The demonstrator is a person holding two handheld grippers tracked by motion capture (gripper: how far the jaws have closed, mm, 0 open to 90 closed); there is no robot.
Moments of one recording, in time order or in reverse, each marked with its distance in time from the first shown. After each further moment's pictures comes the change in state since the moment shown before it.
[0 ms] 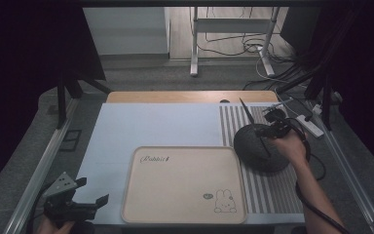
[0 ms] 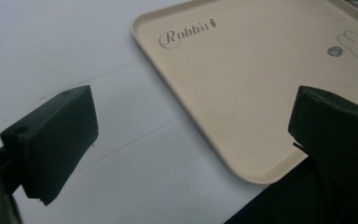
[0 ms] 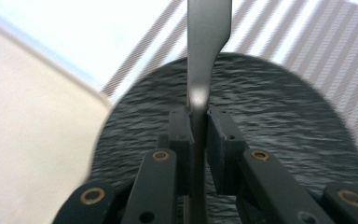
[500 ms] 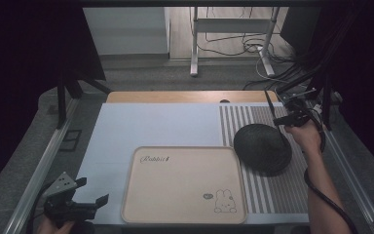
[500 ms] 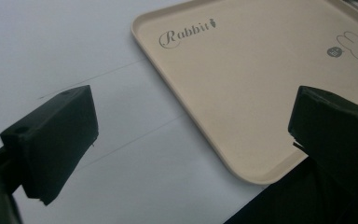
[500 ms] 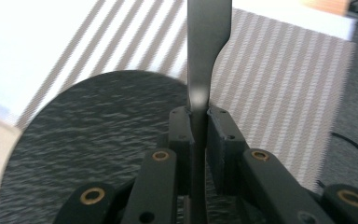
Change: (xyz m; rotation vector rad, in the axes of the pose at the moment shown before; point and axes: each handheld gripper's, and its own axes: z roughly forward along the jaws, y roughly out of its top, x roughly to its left) left arm 0.001 0.000 0.000 0.000 -0.002 -0.004; right arm -0.074 0.002 -0.013 -0.037 -0.096 0.132
